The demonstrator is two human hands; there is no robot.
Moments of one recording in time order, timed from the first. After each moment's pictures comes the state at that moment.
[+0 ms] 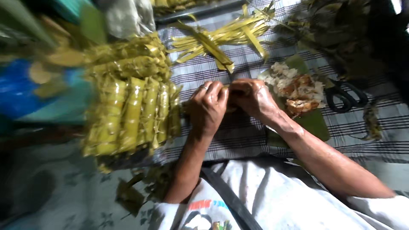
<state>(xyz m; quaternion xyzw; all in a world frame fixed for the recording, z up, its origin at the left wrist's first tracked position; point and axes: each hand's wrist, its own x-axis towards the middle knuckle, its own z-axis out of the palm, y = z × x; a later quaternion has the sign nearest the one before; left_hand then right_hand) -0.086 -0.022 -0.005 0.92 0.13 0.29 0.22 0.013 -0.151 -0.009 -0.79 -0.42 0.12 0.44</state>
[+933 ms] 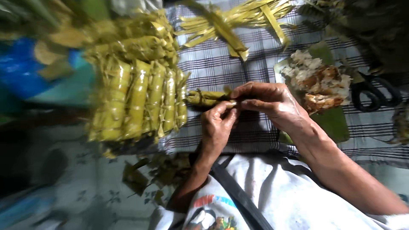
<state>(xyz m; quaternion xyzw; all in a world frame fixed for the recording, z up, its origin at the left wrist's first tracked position) -0.136 -0.053 -0.023 0.72 0.25 0.19 0.63 -0.007 -0.172 -0.006 -0.62 -0.35 0.33 0.62</state>
